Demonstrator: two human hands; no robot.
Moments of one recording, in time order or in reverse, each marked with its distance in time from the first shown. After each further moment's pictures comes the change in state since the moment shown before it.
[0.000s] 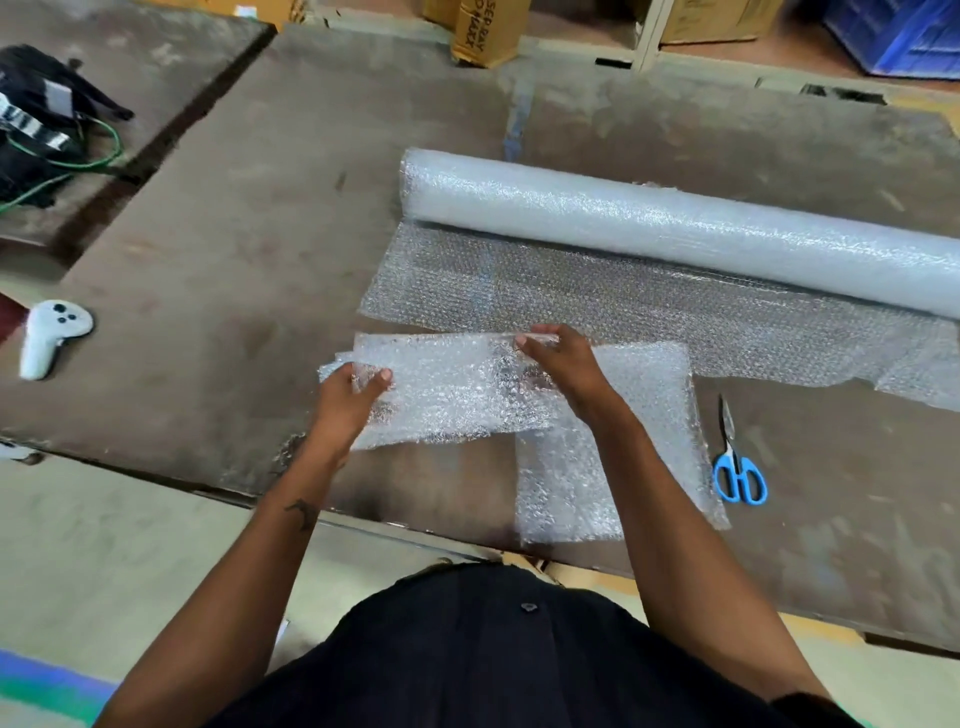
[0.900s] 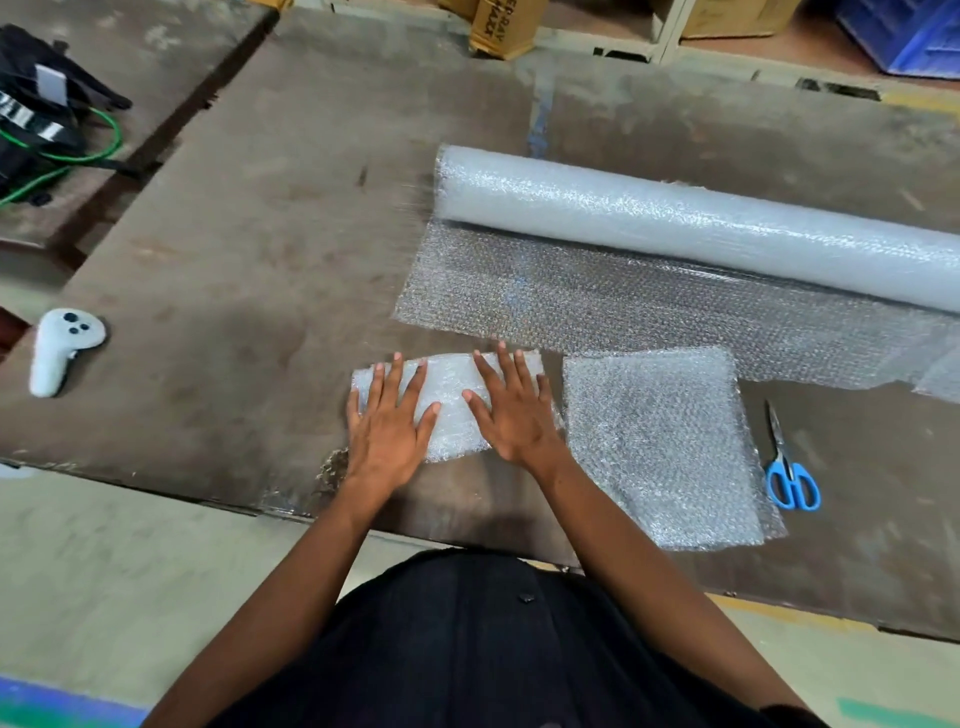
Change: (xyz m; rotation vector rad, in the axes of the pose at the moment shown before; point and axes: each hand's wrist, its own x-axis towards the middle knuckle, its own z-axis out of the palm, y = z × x) left_hand 0.020 -0.052 -0.014 1.059 -0.016 0.429; right_hand -0.015 0.052 0.138 -1.172 -0.096 -0.315
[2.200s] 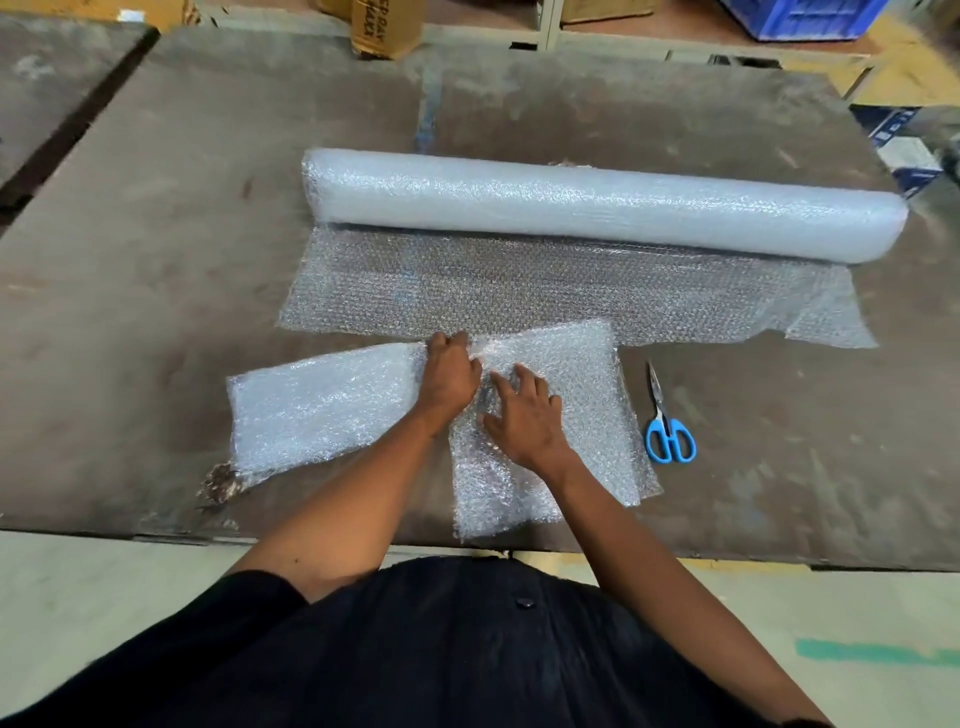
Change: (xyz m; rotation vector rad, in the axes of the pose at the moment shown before) left_hand 0.076 0.243 0.039 -0.379 -0.222 -0.028; right_hand -0.085 0.142 -0.051 0.008 -0.070 0.259
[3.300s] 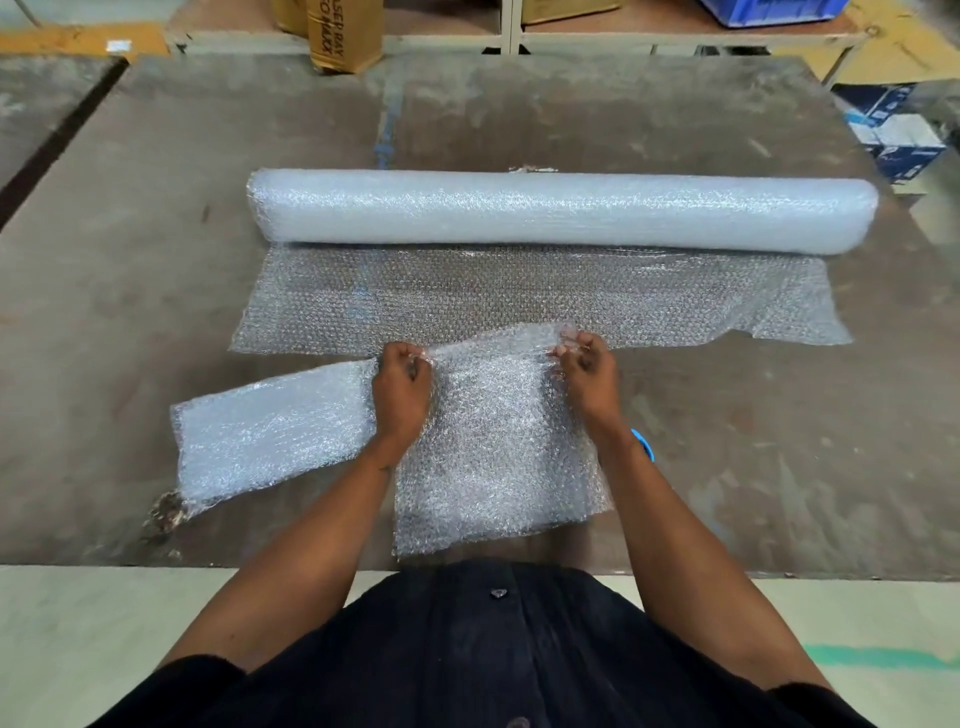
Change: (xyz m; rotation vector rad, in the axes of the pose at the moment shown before) left_hand 0.000 0.000 0.030 -0.400 0.353 0.012; right_hand 0.023 0.143 -0.066 1.216 0.384 0.155
